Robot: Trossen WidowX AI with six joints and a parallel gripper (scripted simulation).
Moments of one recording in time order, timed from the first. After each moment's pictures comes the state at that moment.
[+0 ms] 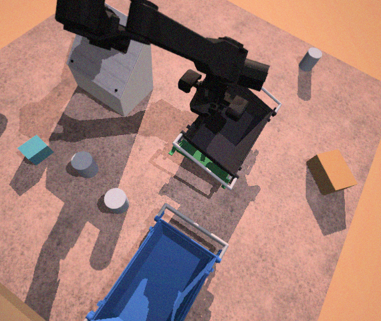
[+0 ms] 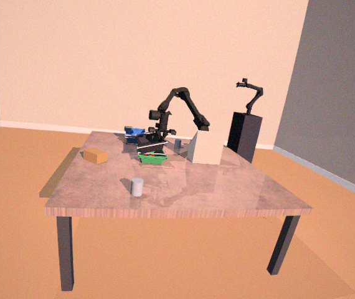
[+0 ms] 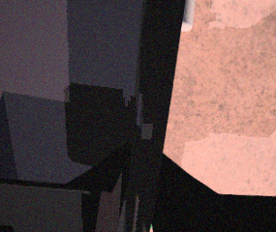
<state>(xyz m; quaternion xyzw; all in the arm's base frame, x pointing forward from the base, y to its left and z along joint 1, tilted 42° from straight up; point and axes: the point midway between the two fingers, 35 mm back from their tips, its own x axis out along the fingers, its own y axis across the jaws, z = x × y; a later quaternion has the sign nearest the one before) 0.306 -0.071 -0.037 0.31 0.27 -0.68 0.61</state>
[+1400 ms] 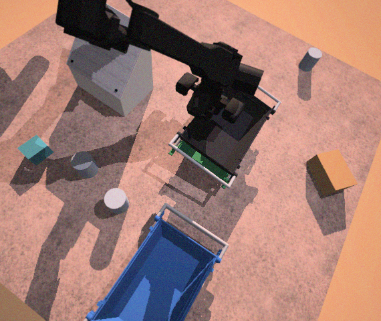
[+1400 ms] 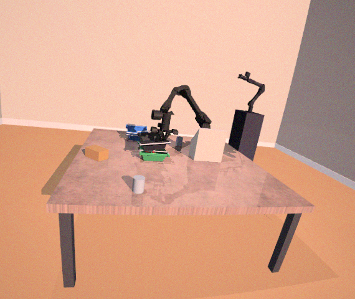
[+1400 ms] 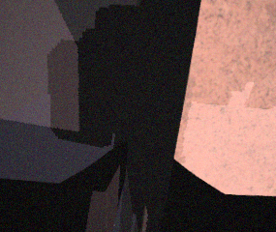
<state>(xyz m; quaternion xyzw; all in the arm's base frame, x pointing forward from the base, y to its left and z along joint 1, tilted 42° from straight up) 0.297 -0.081 -0.049 0.31 0.27 -0.67 0.61</state>
